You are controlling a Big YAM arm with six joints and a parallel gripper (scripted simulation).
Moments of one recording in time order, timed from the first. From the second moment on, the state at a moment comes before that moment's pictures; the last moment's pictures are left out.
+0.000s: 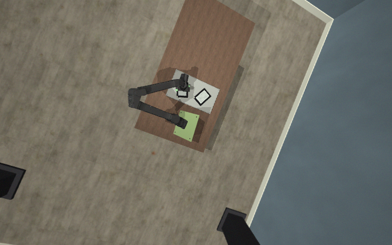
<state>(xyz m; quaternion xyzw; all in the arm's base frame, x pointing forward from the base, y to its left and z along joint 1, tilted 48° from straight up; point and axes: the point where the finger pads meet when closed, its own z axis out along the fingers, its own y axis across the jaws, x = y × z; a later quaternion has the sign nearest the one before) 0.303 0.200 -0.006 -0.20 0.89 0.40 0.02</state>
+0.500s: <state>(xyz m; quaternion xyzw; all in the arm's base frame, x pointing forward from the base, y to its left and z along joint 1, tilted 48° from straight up) 0.303 0.207 -0.010 -0.20 0.89 0.40 0.02</state>
